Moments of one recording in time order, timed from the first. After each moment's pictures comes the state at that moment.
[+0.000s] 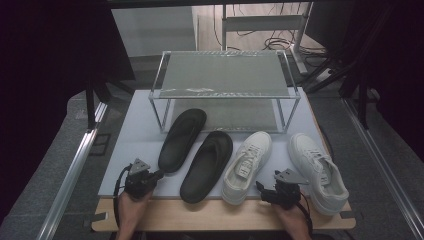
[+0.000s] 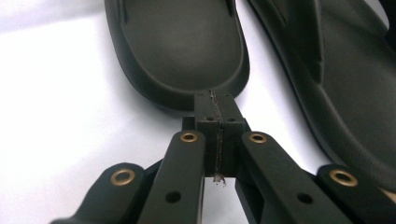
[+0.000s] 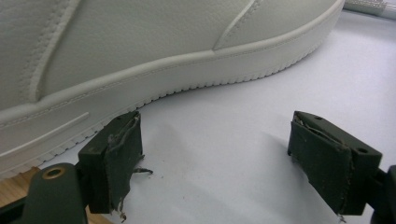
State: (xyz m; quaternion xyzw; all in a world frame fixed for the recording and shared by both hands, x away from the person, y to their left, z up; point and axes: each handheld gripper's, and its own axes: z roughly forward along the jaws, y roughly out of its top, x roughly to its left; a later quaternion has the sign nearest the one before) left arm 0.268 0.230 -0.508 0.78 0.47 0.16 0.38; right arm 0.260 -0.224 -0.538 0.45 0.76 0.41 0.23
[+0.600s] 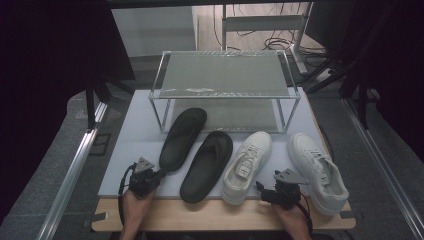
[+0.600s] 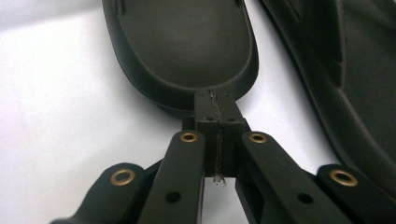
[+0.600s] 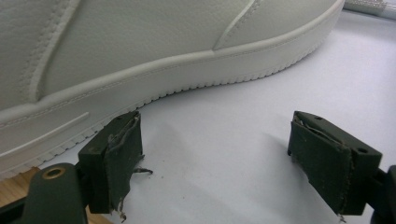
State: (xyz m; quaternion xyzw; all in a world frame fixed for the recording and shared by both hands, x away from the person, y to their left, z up) left arm 0.281 0.221 -0.515 0.78 0.48 0.16 0.38; right arm 0.260 -0.224 -0.538 0.45 0.76 0.41 0.24
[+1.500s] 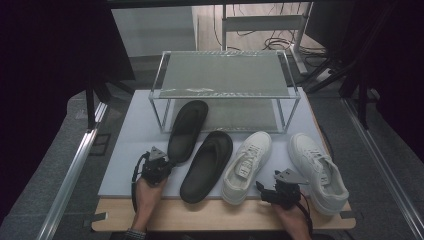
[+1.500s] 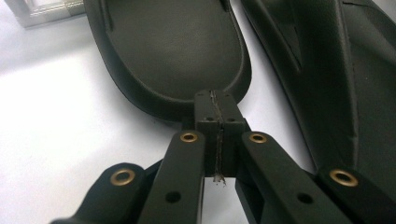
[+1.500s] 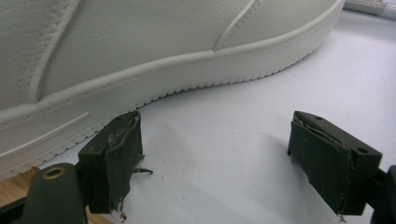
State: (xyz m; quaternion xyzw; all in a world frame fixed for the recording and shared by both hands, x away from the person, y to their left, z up) left arm 0.315 0.192 -0.512 0.78 0.47 0.17 0.38; right arm 0.260 -0.224 -0.538 0.45 0.76 0.41 0.23
